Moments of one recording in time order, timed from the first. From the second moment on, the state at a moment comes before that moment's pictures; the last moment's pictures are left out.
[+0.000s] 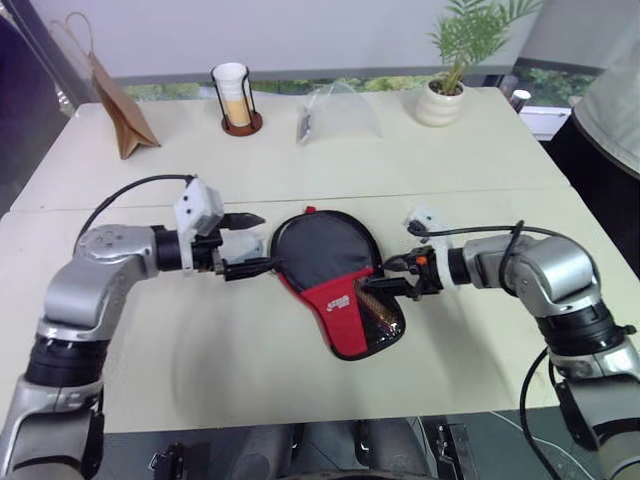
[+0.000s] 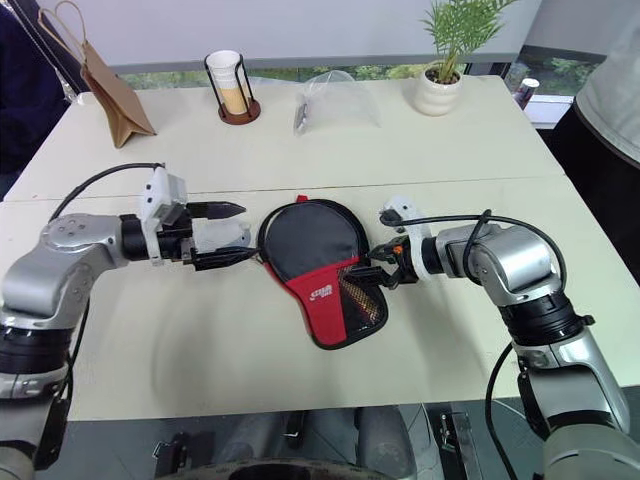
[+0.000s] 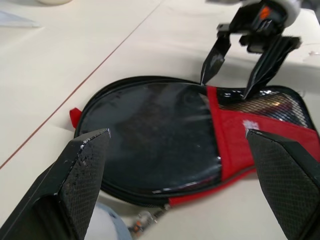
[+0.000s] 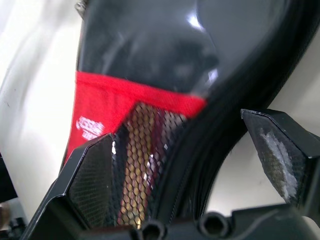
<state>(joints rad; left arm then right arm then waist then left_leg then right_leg) -0.41 0.75 0.07 -0.21 -0.49 0.59 -1.10 -0.63 -0.71 0.21 -0.09 0.58 1.22 0.83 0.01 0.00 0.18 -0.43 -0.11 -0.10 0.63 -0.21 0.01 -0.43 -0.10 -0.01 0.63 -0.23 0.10</state>
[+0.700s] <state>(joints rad) -0.35 0.78 0.11 -0.28 -0.53 0.60 -1.04 -0.51 -0.74 0.07 -0.21 0.65 1.40 0.79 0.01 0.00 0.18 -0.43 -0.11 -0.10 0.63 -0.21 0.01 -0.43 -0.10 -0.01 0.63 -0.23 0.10</state>
